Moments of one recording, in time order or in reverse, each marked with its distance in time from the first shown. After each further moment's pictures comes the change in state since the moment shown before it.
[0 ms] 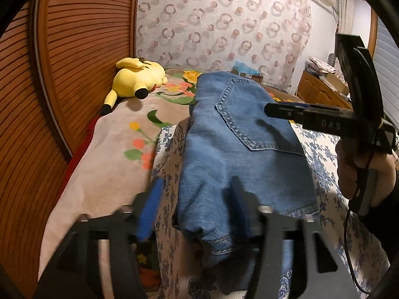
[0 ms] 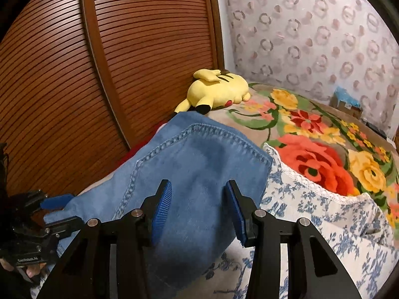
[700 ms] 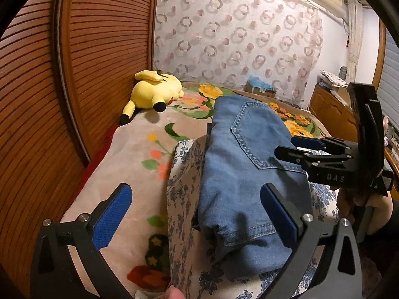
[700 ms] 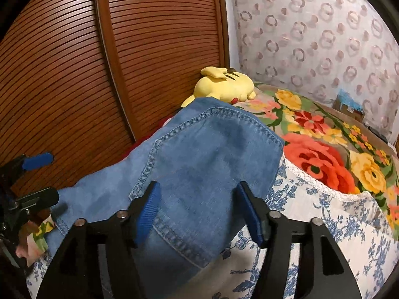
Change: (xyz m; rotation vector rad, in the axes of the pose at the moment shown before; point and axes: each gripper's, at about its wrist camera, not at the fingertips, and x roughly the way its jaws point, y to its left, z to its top) left arm -0.027 0.009 0.004 -0.042 -0.070 0.081; right arm -0.013 0.018 -0.015 -0.037 0.006 0.009
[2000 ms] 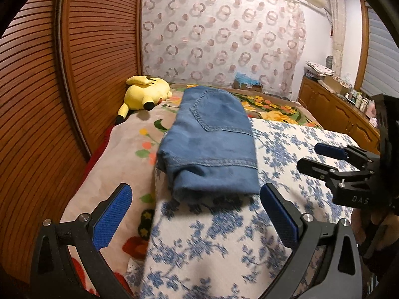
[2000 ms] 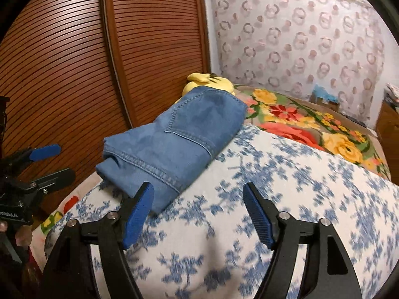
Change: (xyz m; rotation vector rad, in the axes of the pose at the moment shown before) left arm -0.087 -0.058 -0.055 0.075 -0.015 -0.019; right arm -0.162 0.058 -0.106 0.065 -0.069 -0.105
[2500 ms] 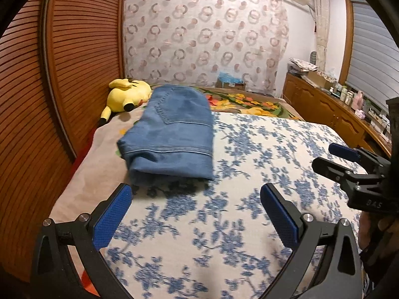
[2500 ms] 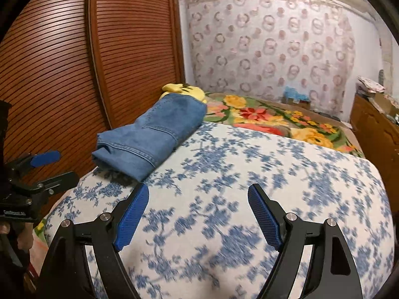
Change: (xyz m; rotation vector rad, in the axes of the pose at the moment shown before) left arm -0.019 -0.054 -0.013 0.040 -0.011 -0.072; right arm -0.105 -0.012 -0.048 0.069 -0.059 -0.118
